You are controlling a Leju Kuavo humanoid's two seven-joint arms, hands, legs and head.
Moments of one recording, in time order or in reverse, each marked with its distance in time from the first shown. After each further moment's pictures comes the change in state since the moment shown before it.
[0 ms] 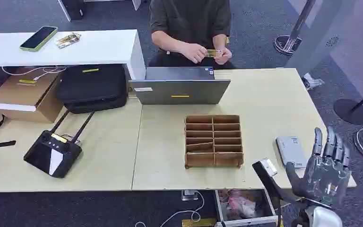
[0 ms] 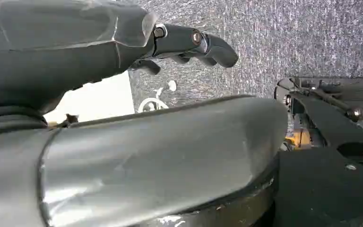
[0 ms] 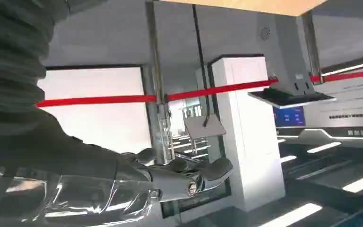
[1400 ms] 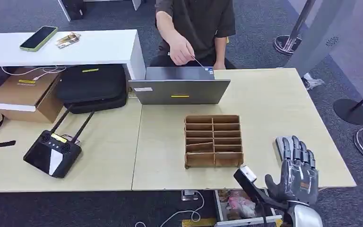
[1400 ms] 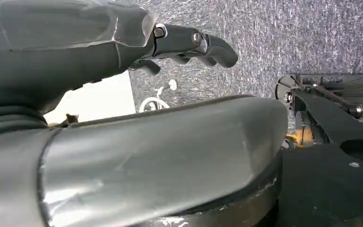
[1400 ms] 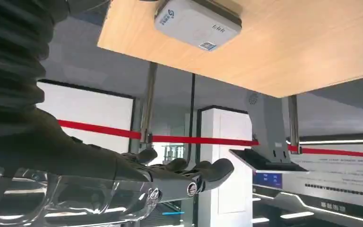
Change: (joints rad) left arm -0.001 0.006 0.023 0.000 -0.028 -0.023 0.001; right arm 0.024 0.054 0.058 0.023 -0.012 0.222 -0.040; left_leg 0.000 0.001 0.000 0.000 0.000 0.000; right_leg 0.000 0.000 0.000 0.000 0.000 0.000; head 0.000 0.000
